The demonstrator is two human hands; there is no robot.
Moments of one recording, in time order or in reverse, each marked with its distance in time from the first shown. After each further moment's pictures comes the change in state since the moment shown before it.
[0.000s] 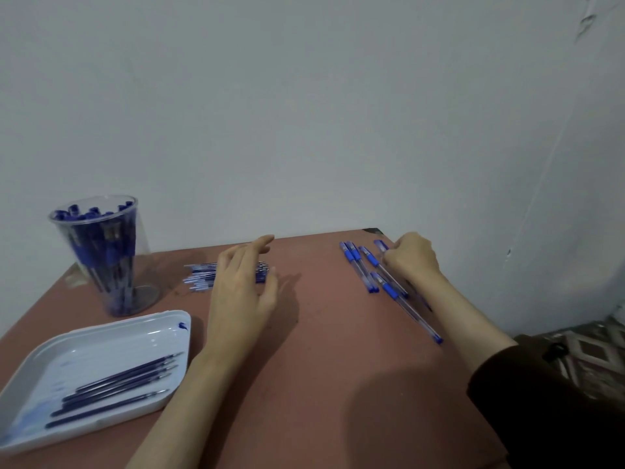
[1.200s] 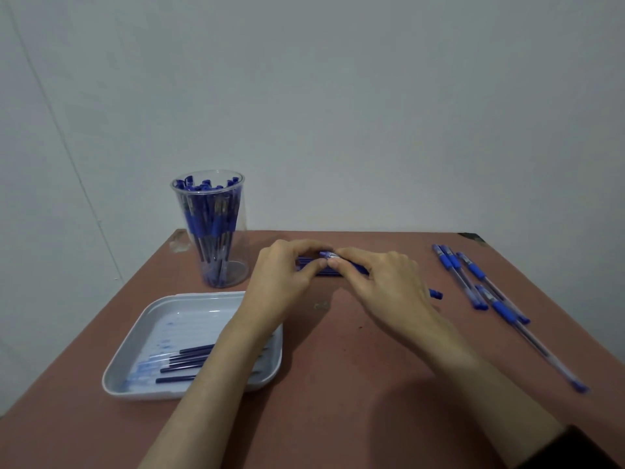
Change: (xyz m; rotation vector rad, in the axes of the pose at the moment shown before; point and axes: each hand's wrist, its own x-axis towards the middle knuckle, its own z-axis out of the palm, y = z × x) left_hand 0.019 -0.042 -0.053 -0.082 -0.224 -0.232; right_hand -0.090 -0.087 0.089 -0.092 -0.106 -0.839
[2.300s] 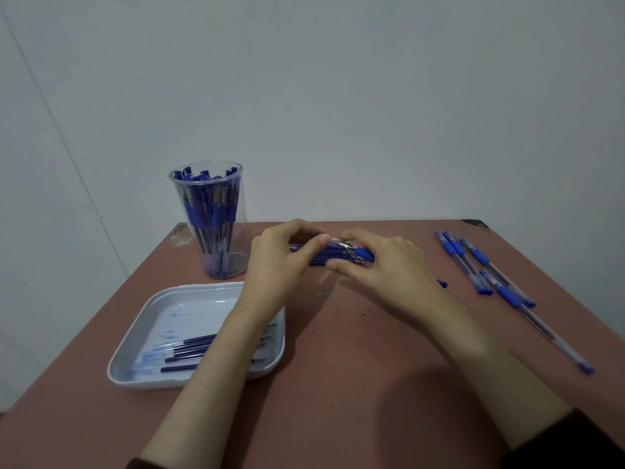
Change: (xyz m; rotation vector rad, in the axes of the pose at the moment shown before) left_hand 0.000 0.000 0.000 -0.139 0.100 -0.053; right_hand -0.001 0.003 -0.005 0.086 -0.050 -0.001
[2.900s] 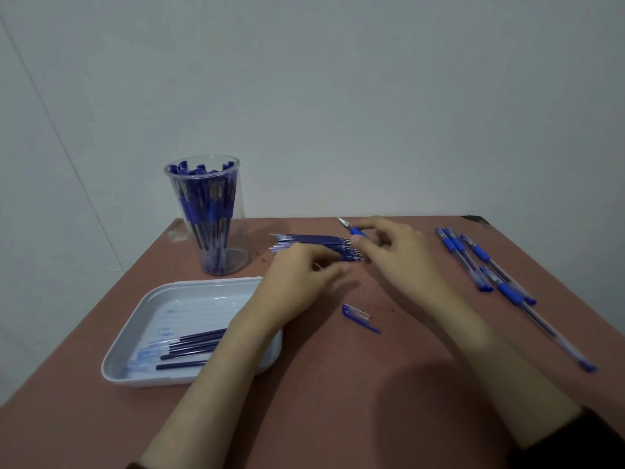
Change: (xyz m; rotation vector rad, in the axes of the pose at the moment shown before) left_hand -0.010 0.006 0.013 0.223 -0.328 -0.044; right_hand 0.005 0.008 0.002 0.446 0.107 0.213
